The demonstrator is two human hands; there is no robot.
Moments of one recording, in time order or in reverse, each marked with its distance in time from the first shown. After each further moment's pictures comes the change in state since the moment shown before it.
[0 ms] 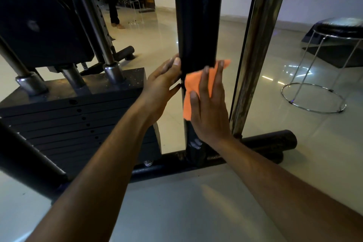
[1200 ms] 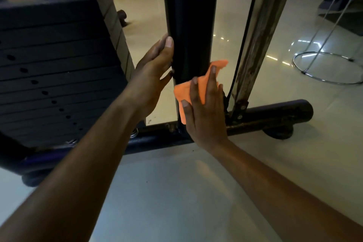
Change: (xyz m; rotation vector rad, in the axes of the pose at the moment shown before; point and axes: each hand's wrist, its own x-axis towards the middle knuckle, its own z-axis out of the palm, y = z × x) left_hand -0.019 -0.121 0.013 0.000 -0.022 -0.010; right_hand -0.128 0.091 0.074 -0.148 -0.133 -0.020
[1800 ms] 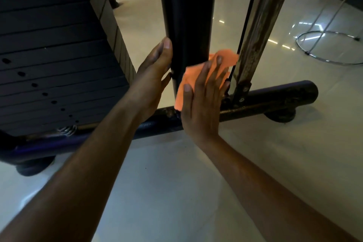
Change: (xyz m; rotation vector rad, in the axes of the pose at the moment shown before) left_hand -0.015 -0.046 0.006 0.009 -0.049 -0.088; right_hand -0.020 -0.019 0.025 0.074 0.134 0.250
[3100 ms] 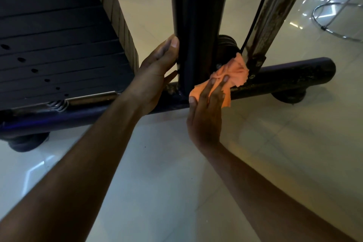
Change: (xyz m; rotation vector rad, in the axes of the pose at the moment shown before) left_hand -0.006 -0.066 -0.013 -0.018 -0.010 -0.163; right_hand -0.092 0.051 0.044 -0.133 -0.087 0.174
